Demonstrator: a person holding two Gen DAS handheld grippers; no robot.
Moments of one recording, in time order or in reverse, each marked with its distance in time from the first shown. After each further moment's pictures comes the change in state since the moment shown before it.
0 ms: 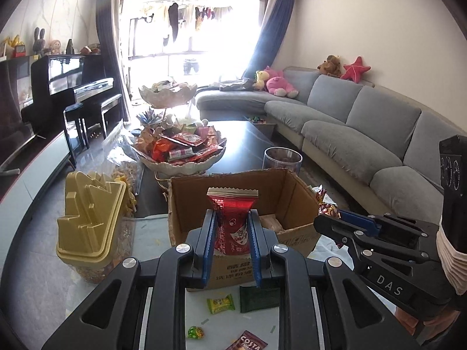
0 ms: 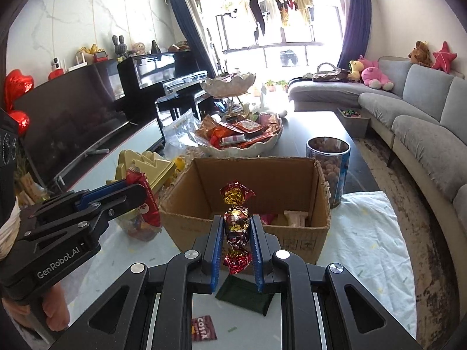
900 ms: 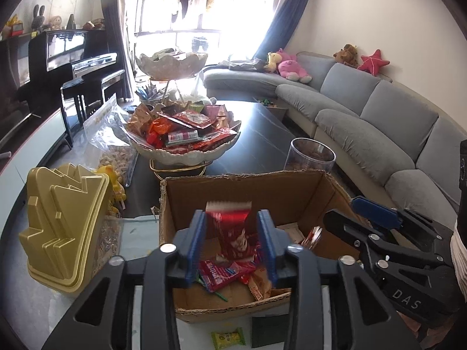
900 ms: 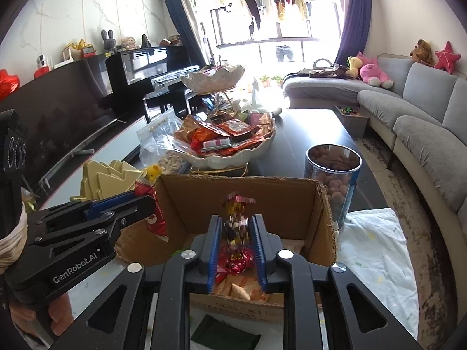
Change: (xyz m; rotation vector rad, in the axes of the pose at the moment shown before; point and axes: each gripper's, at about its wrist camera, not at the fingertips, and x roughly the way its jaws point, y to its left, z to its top) left arm 0.098 0.027 0.018 -0.065 0.098 0.021; right arm 0.080 -0.028 0.033 0.006 0.033 -0.048
